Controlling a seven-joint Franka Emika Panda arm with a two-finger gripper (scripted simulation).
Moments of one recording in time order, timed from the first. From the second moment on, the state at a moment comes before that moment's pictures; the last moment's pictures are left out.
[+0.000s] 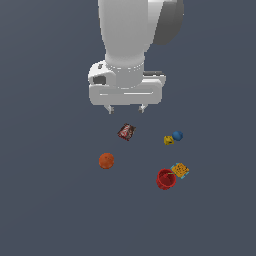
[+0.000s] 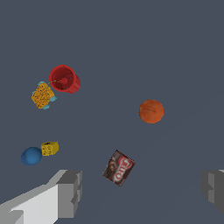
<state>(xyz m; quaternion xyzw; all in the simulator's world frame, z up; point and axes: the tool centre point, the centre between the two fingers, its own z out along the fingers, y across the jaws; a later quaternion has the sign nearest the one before) -0.002 -0.005 0.313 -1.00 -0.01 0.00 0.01</state>
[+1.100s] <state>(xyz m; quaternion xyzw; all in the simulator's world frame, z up) 0.015 -0.016 0.324 -1.00 0.00 -0.02 0.00</state>
